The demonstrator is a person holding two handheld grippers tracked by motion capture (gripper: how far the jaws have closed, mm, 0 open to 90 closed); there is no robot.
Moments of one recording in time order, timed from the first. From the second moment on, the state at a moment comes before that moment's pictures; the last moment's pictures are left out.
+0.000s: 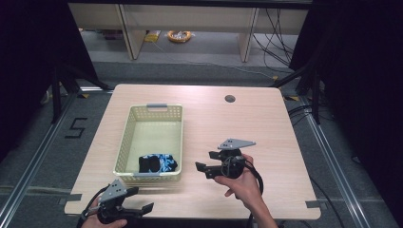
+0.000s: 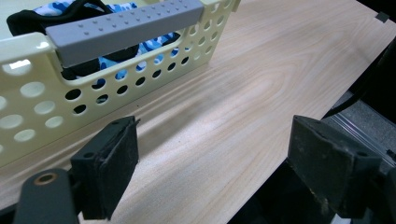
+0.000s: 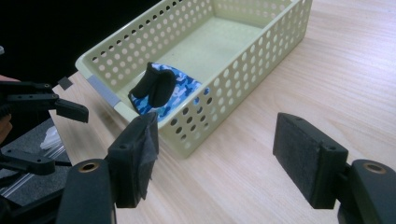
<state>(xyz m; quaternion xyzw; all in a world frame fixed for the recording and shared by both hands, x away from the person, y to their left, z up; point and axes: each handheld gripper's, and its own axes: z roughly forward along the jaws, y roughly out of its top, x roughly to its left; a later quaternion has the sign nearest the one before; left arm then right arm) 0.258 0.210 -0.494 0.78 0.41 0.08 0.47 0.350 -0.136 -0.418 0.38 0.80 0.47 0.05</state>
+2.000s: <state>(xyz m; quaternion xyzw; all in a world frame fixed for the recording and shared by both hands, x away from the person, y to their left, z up) 0.257 0.206 -0.497 0.79 0.40 0.08 0.45 0.296 -0.190 -0.476 0.40 0.80 0.44 0.03</state>
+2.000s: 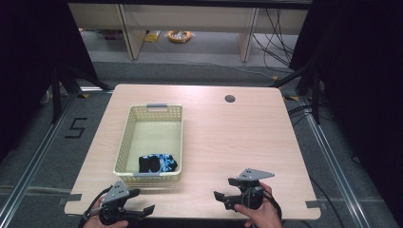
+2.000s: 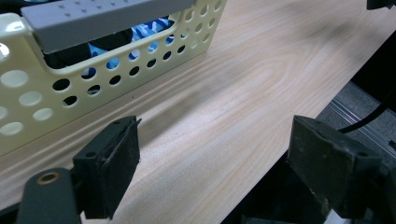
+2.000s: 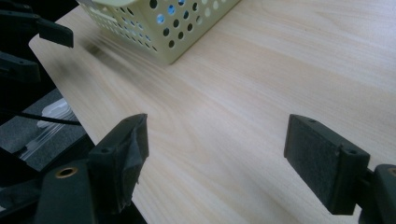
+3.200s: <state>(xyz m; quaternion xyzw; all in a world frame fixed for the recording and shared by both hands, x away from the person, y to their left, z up) 0.257 0.204 -0.500 0.80 0.40 0.08 0.45 0.269 -0.203 -0.491 0.40 0.83 0.38 0.07</state>
